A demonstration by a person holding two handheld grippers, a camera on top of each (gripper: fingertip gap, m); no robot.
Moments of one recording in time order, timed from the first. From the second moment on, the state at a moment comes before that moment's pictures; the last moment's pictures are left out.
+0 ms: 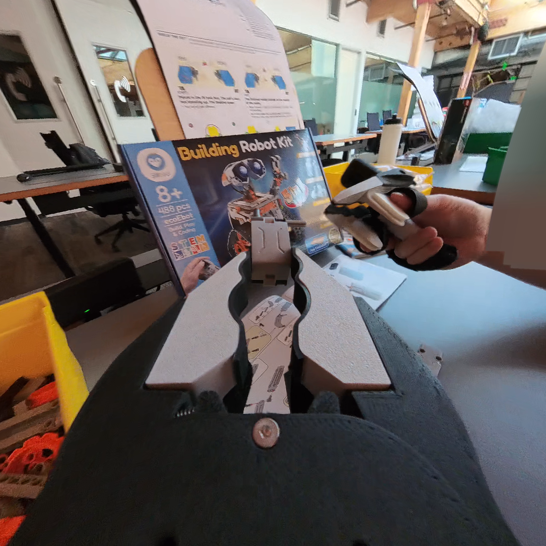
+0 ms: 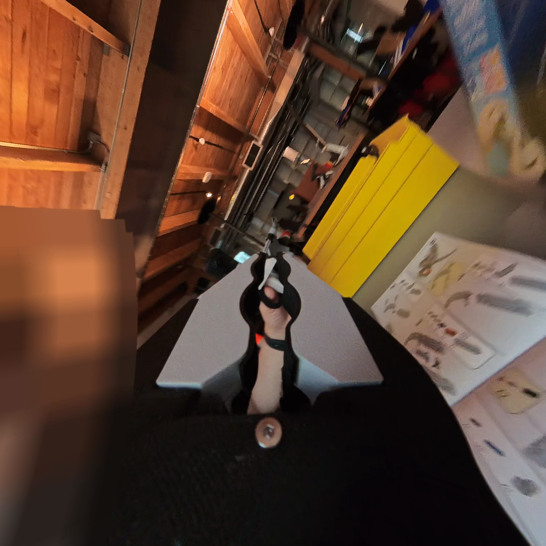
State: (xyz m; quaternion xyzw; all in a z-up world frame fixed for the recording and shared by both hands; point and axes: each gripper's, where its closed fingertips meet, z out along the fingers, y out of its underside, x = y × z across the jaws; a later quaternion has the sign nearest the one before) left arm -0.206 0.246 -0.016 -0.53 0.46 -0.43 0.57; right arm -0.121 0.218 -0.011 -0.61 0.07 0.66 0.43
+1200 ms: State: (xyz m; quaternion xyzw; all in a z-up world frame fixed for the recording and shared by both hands) left arm -0.166 0.168 -0.080 -0.46 0.66 -0.36 0.47; right arm -0.132 0.190 -0.045 -0.75 -0.41 0.08 0.51
